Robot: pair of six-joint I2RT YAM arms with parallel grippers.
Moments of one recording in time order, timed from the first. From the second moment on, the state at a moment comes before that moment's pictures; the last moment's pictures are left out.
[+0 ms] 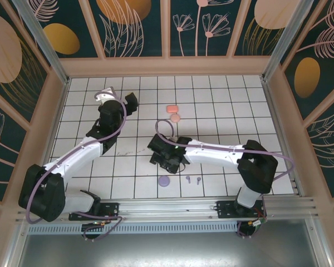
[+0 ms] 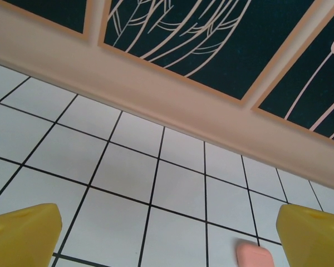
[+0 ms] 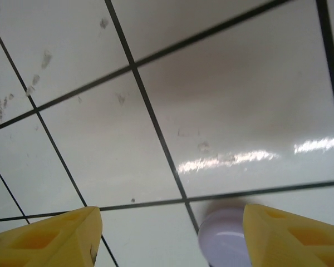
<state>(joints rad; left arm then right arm) -0.44 1.31 0.81 0.23 -0.42 -0.56 1.13 1.69 1.16 -0.68 0.03 1.45</state>
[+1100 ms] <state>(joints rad) -0.38 1.23 0.73 0.23 -0.45 -0.67 1.19 1.86 1.21 -0.82 -0.11 1.62</state>
